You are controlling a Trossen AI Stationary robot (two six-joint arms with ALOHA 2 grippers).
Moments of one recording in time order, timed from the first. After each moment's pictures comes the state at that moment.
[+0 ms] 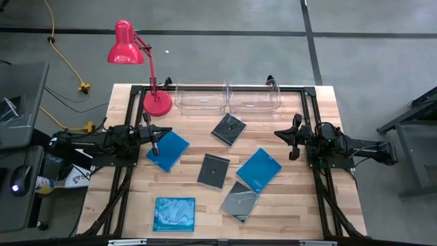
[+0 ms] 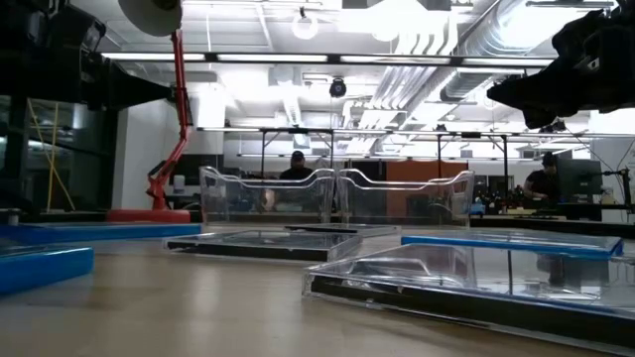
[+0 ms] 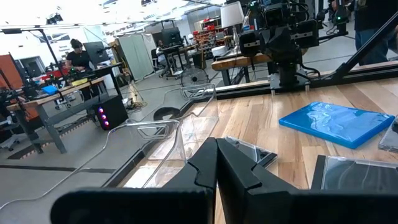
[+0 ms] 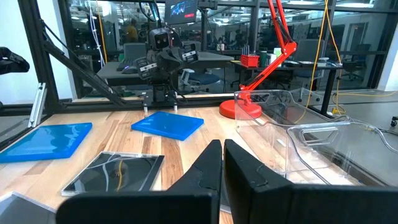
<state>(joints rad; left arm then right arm) -0.04 0.03 0.02 0.06 -0.38 0.26 -0.12 0.01 0.01 0.03 0.06 0.00</state>
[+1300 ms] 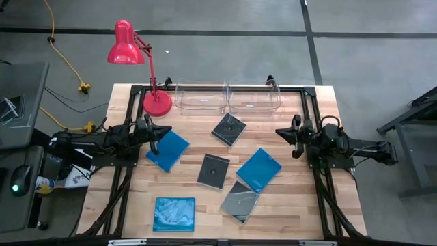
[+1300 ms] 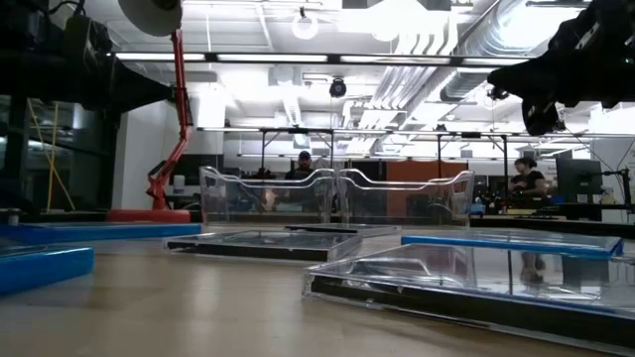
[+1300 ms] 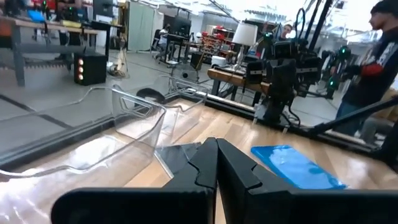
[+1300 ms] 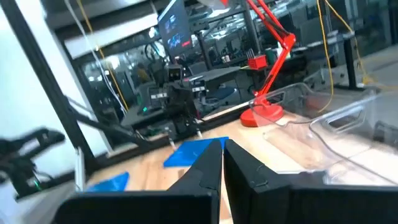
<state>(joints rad) -0.04 0.03 0.02 0.06 -0.40 -0.21 -0.12 0.01 0.01 0.12 0.06 0.34</state>
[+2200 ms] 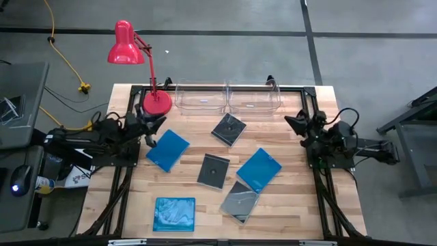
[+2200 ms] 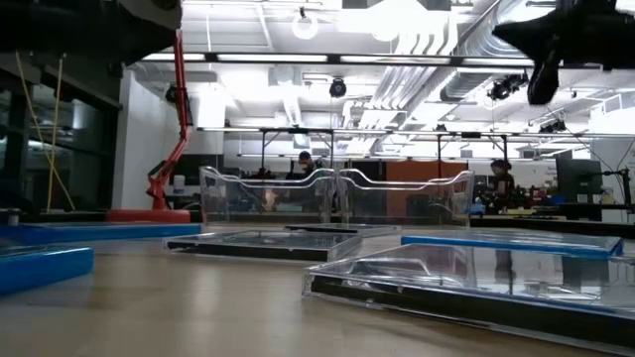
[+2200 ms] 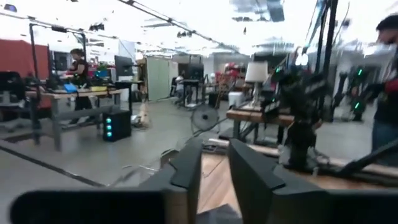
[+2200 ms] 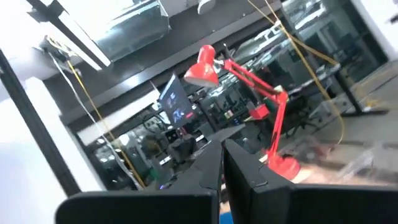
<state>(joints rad) -0.04 0.18 0.19 0.23 -0.47 0.08 -0.12 0.07 0.11 0.32 0.20 0.51</state>
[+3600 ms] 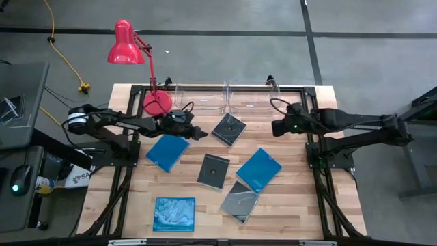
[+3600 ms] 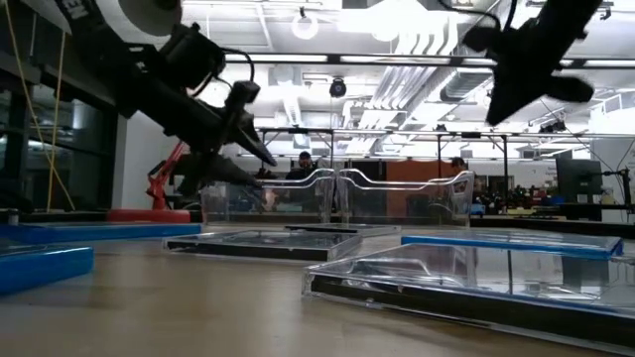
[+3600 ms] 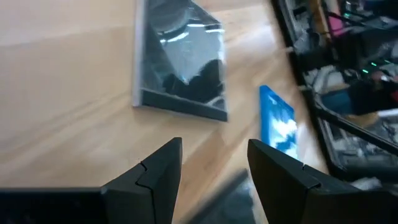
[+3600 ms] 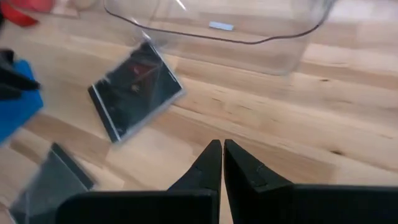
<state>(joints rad) 0.28 1.43 0.50 0.41 0.12 -0.99 -0.12 0.92 0.79 -0.85 0.38 1.11</state>
